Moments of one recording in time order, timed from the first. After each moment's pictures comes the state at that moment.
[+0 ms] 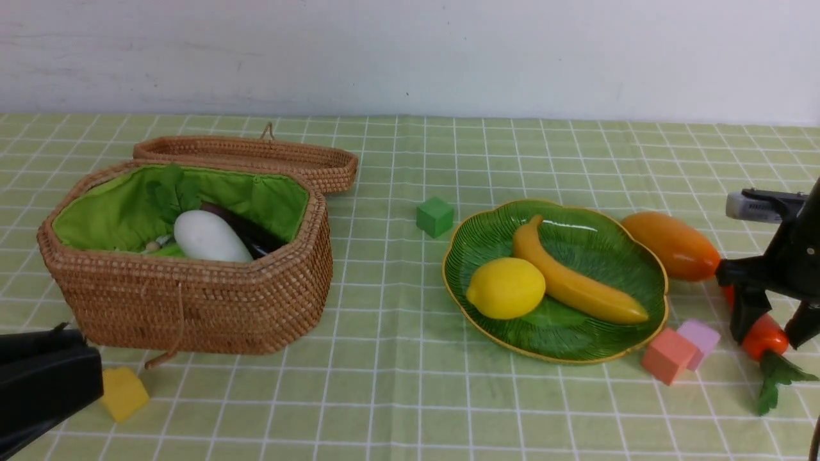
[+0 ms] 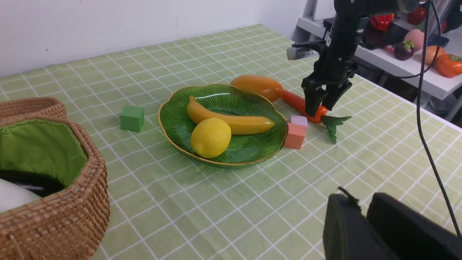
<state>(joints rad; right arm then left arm) -0.13 2.00 -1.49 0.08 1.09 -0.03 -0.75 0.43 -0.75 -0.07 0.62 -0.13</state>
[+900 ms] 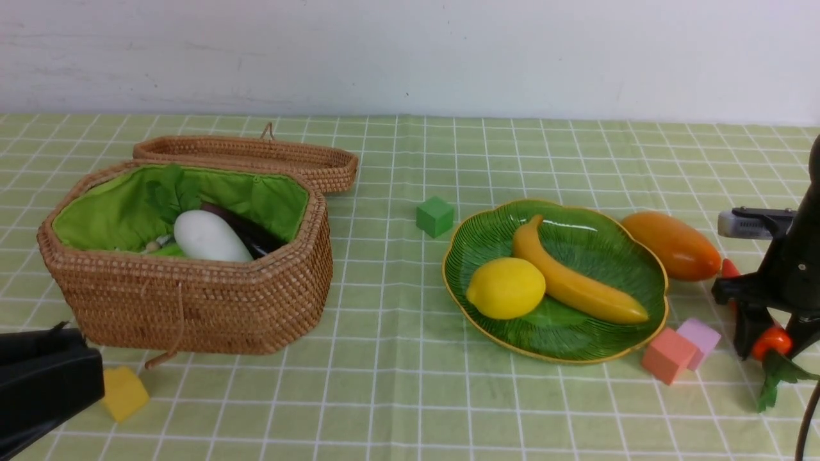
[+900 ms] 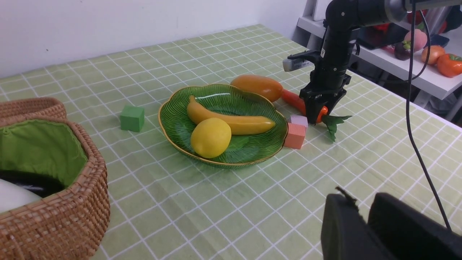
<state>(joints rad) -0.13 2.06 -1.49 0.03 1.07 -0.05 -0.75 0.43 -0.75 -0.07 0.62 -0.13</state>
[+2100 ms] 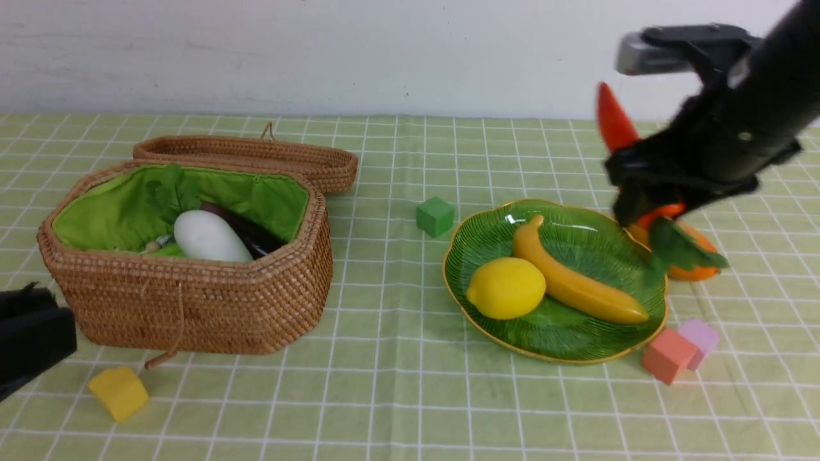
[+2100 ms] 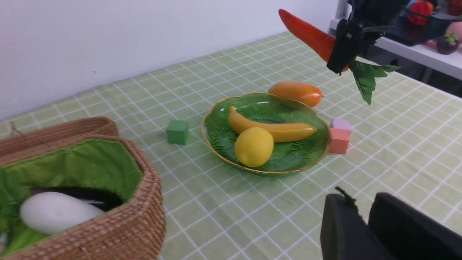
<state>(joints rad) 0.35 1.63 -1.60 0.09 1.14 0.03 -0.75 0.43 -0.75 0.12 0.61 -0.17</state>
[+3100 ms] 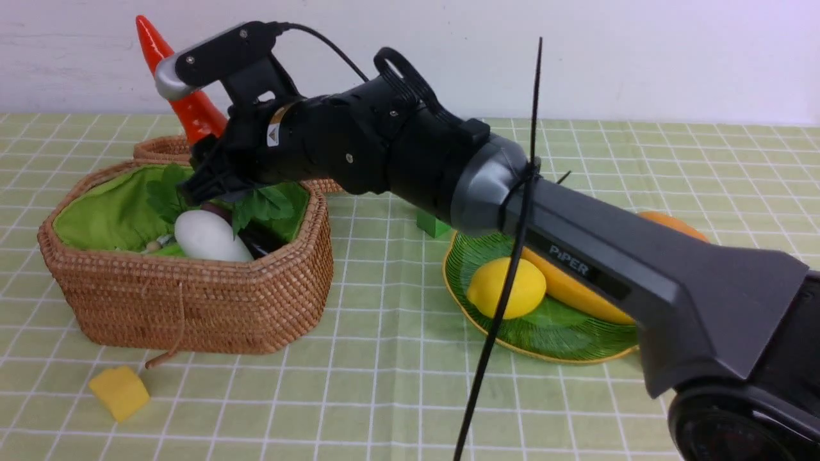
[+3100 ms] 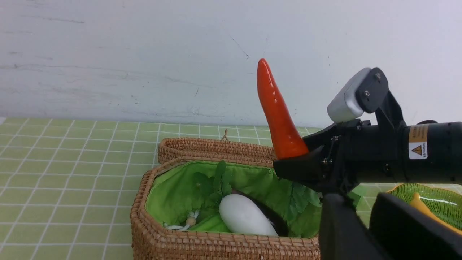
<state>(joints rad) 0.80 2.31 -2.25 0.08 0.45 -0.16 -0.75 0.43 -0.75 0.88 0.76 -0.97</state>
